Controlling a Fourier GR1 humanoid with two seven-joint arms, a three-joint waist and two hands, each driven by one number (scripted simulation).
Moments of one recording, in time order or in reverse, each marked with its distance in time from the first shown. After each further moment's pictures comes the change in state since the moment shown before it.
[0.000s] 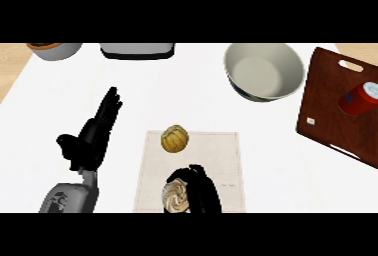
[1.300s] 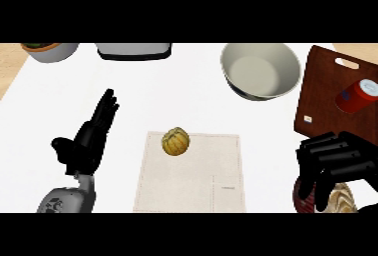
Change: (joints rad) left arm 0.031 -0.001 0.001 -0.052 -0.010 0.006 0.036; right arm 0.021 -0.930 -0.559 -0.720 -0.750 0.789 -0.934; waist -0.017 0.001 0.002
